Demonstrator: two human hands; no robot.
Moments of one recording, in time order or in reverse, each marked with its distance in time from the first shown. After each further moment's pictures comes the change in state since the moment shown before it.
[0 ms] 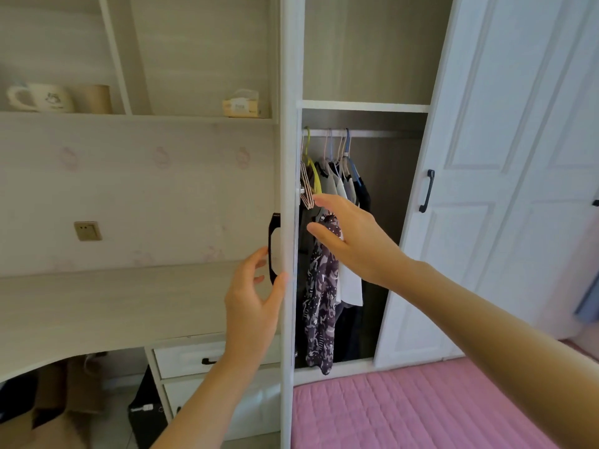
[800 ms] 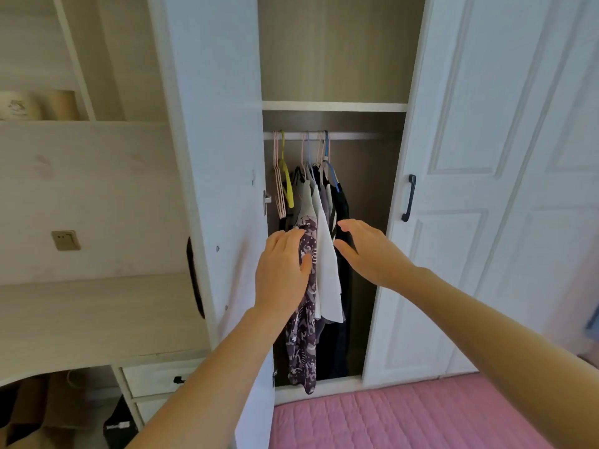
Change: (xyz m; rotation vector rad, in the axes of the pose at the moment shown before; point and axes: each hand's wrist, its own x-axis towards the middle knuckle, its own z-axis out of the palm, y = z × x) left_hand 0.069 -0.004 0.164 0.535 -0.180 0.218; right_hand 0.019 0.167 -0.013 -0.127 -0.112 0.203
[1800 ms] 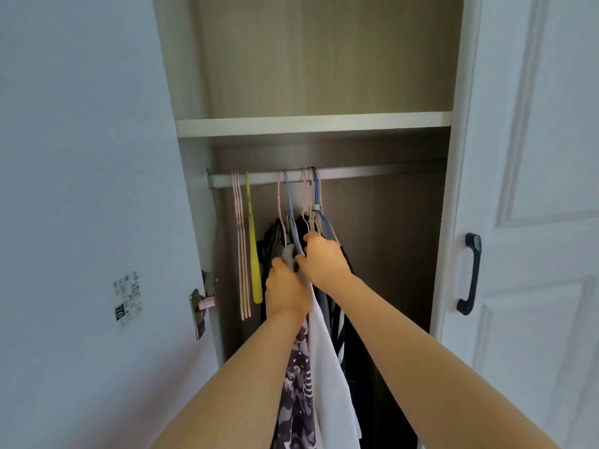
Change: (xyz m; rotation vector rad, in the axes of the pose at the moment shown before) left_hand 0.244 -0.086 0.214 -0.261 -0.096 -0.490; right_hand 0.311 0.078 0.092 0.173 0.092 0.179
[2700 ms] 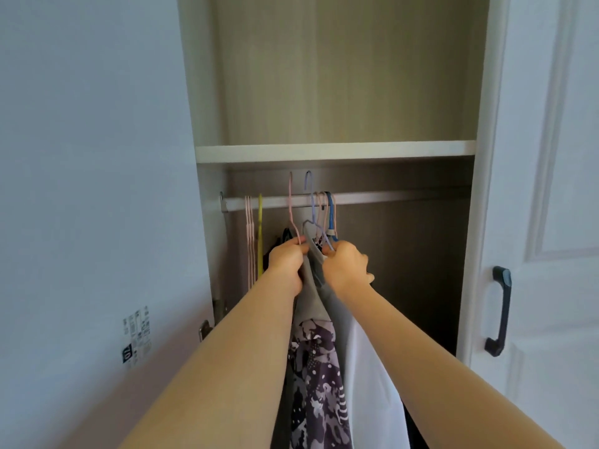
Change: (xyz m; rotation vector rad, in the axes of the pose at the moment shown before) left_hand 0.089 0.042 -0.018 -0.816 -0.173 -0.341; right_hand 0.026 -0.010 -0.019 0.258 0.175 0.274
